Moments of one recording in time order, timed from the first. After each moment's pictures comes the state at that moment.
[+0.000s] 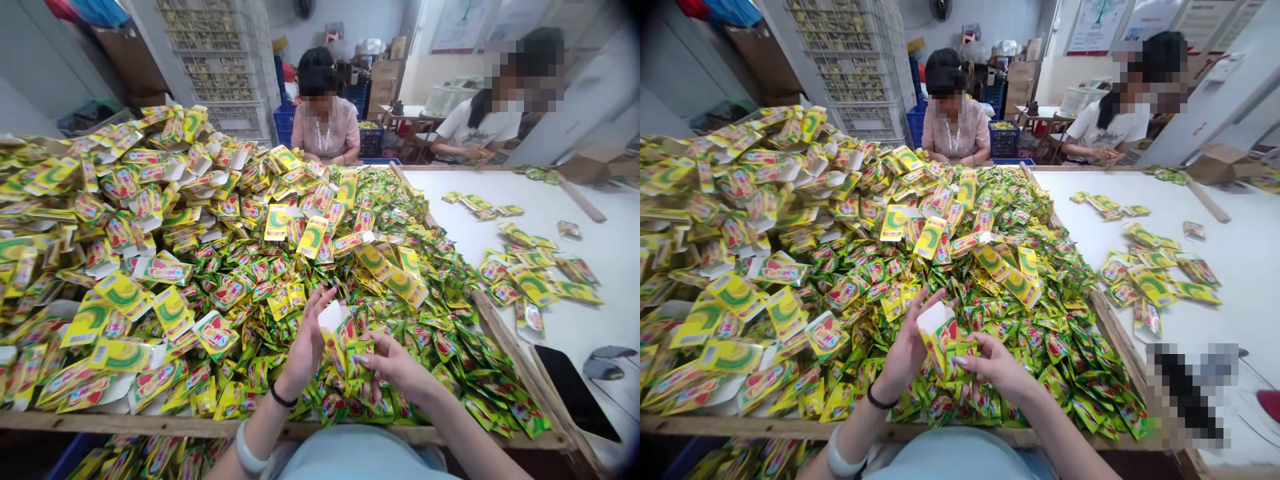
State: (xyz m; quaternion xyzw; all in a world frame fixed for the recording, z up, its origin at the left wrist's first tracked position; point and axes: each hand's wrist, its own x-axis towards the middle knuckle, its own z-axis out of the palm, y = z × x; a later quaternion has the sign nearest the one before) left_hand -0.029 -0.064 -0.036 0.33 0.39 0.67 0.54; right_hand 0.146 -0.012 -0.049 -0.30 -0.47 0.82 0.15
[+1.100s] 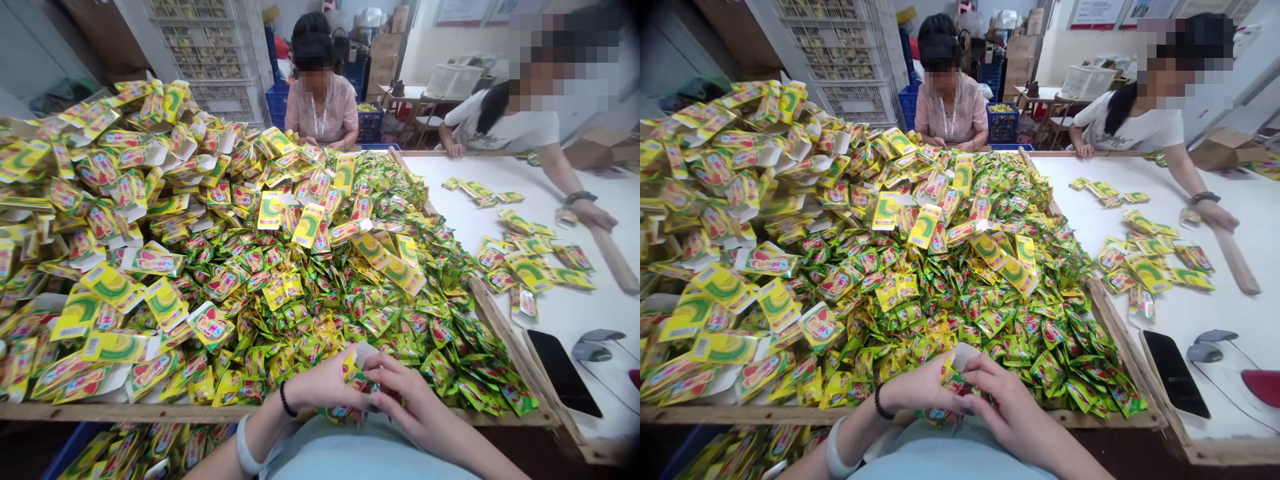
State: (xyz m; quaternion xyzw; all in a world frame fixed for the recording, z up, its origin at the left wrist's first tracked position) left_hand -0.003 -0.088 -0.054 0.49 0.39 0.31 0.72; right_hand 0.180 -0.054 -0.022 -0.24 -0.83 0.48 0.14
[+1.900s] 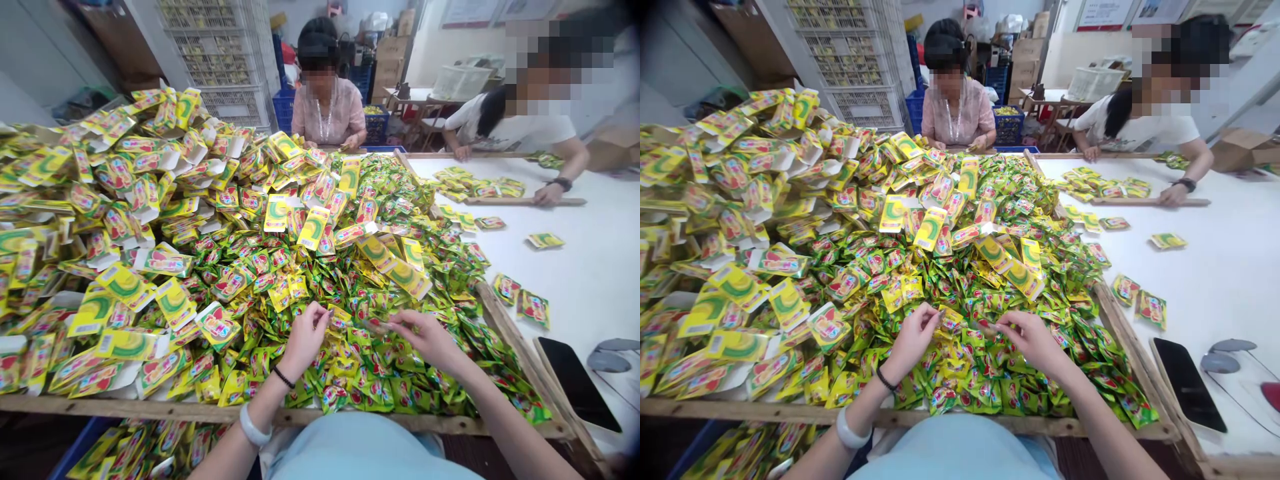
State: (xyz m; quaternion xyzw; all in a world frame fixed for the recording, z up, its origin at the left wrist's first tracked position) left_hand -0.047 -0.057 -0.075 0.50 0.68 0.43 0.32; right_hand 0.195 0.037 -0.050 -0.33 -0.88 0.29 0.14
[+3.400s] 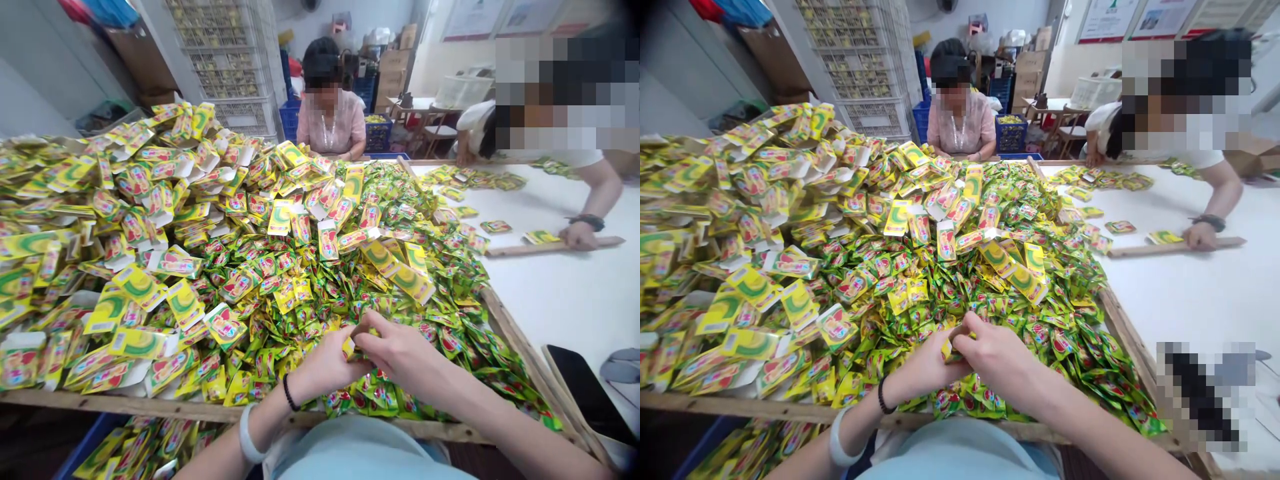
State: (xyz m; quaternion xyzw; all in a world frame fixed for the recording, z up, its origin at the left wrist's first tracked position) left_hand -0.014 -0.069 -0.023 0.56 0.55 0.37 0.50; right_hand 0.143 0.003 0.022 -0.19 -0.94 0.27 0.11
